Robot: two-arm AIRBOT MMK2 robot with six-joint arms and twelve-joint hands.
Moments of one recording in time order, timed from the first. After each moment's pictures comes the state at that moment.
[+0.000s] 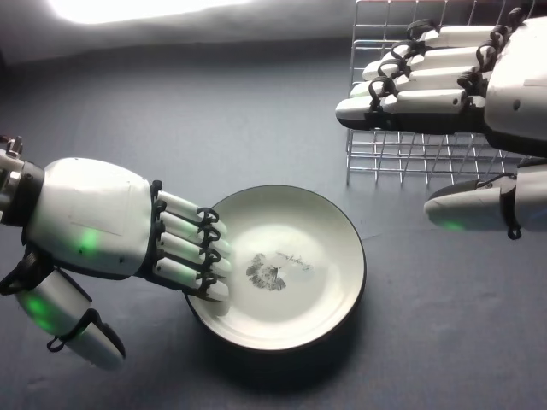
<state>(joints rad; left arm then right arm) 0.47 -1.04 1.44 1.72 -1.00 -0.12 -0.30 -0.70 0.82 -0.79 0.44 -0.32</state>
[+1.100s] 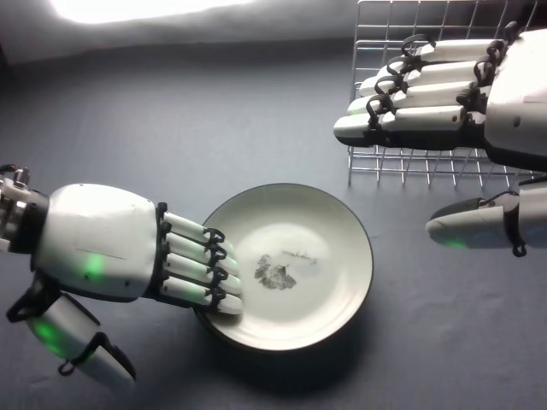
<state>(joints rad) 0.55 -1.08 1.45 1.67 -0.99 -0.08 -0.33 -0.70 0.82 -0.80 0.48 -0.32</state>
